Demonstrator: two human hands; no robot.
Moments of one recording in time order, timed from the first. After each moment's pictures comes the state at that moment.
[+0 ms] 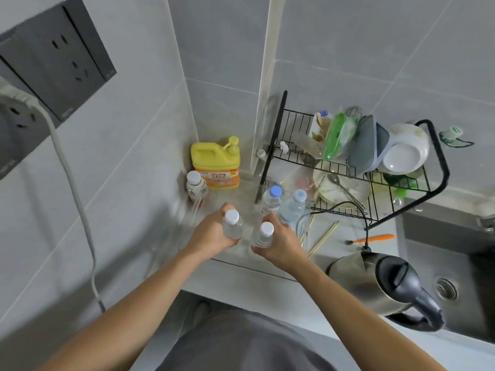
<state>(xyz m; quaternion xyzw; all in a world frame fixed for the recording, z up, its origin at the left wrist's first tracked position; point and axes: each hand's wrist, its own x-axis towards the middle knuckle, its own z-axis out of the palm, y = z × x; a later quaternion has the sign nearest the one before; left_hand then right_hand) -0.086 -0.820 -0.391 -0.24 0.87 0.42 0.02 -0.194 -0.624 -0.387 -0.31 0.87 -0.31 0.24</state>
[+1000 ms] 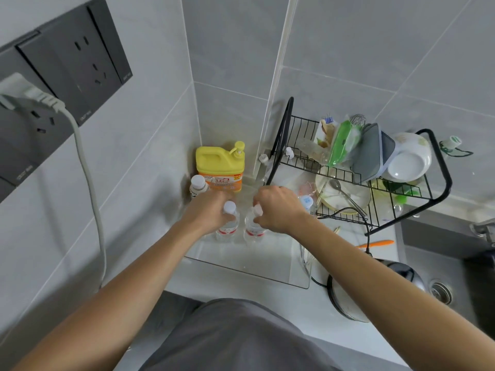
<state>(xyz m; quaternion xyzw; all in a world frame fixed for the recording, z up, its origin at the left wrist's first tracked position) -0.116 -0.873 -0.342 -0.17 0.95 0.26 0.03 -0.239 -0.707 -0.305 -0.48 0.87 0.01 0.11</state>
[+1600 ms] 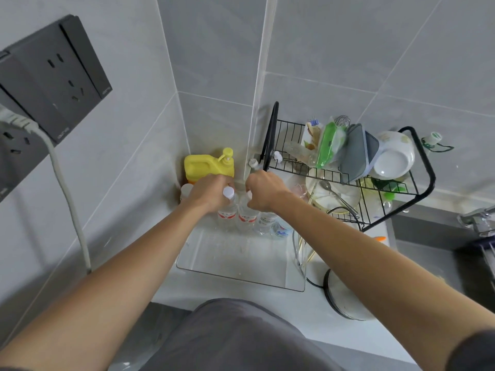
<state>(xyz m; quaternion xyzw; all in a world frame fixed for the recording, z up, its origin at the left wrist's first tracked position) -0.183 -0.890 -0.332 -0.18 0.95 0.24 0.06 -0.280 -0.741 -0.301 -0.45 0.88 0.04 0.12</state>
